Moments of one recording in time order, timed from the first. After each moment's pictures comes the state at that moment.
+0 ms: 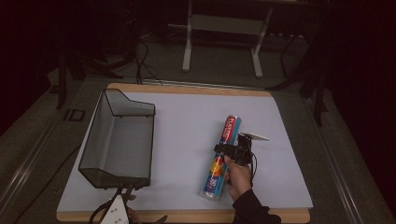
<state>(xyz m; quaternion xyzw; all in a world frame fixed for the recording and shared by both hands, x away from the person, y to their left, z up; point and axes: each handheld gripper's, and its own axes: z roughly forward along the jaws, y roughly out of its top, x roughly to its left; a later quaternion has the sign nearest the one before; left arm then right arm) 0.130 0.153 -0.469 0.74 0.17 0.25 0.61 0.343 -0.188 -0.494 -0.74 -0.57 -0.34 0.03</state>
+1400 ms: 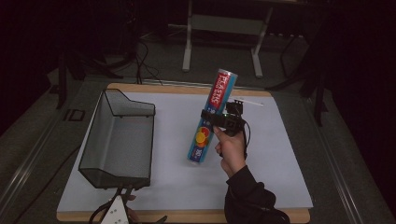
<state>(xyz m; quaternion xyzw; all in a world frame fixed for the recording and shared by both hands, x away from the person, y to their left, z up) 0.128 0.153 -0.469 0.73 0.17 0.25 0.61 0.365 -0.136 -0.381 -0.60 -0.65 -0.47 -0.09</state>
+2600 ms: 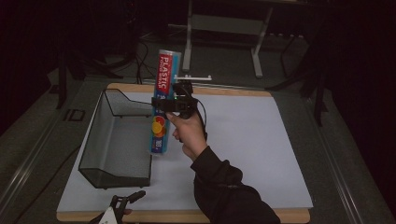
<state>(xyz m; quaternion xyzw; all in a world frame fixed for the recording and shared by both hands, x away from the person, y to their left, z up) 0.098 0.157 -0.466 0.71 0.23 0.22 0.62 0.377 -0.008 -0.335 -0.49 -0.73 -0.48 -0.05</state>
